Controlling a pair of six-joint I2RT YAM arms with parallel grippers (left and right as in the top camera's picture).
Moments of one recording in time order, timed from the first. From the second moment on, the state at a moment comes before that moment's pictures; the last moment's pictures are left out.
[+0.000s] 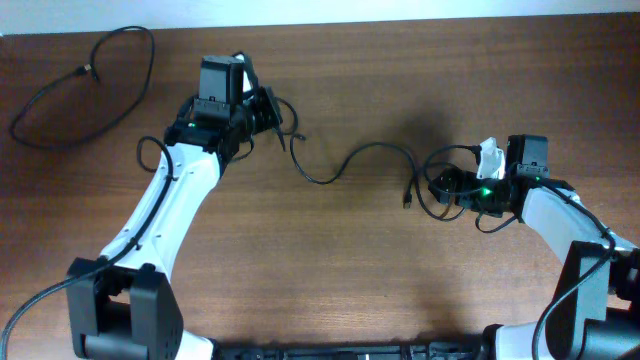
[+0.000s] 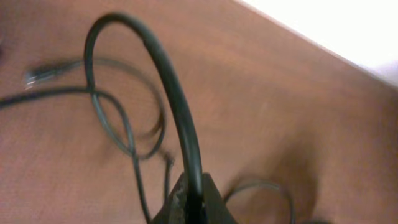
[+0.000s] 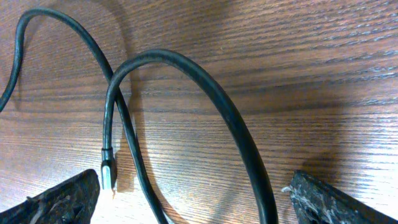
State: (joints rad) left arm -0.21 1.67 1.29 -0.38 0.18 -0.53; right arm -0.18 1.62 0.76 -0.38 -0.44 0.10
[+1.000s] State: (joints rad) left arm -0.02 1.95 1.41 -0.38 0.28 -0.33; right arm -0.18 1.62 0.76 -0.38 -0.44 0.10
